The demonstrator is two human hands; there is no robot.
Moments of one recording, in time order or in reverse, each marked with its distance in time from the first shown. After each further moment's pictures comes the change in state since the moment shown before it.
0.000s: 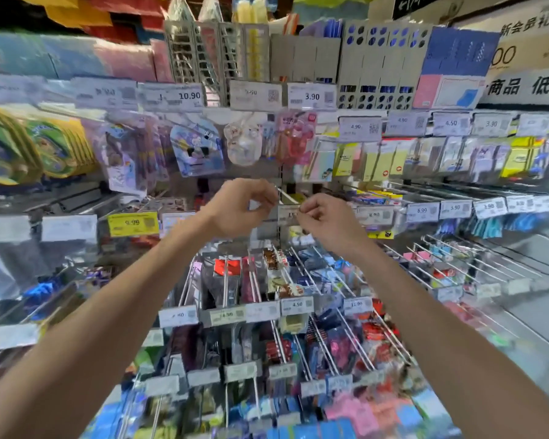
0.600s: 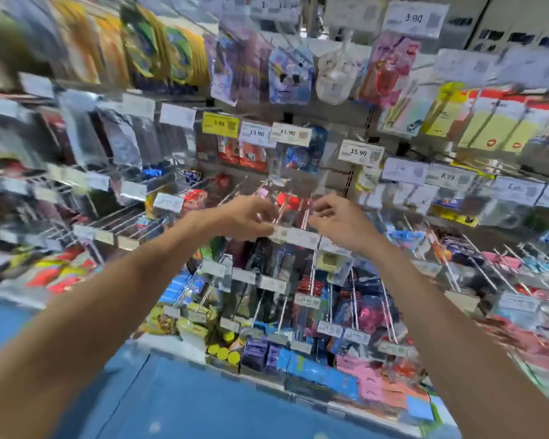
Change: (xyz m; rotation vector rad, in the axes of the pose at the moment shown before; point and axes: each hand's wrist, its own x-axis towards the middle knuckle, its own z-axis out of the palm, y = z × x) left_hand -0.166 0.022 0.046 0.136 -0.310 -0.548; right_hand -0.077 0.028 0.044 -0.105 -0.497 -0.096
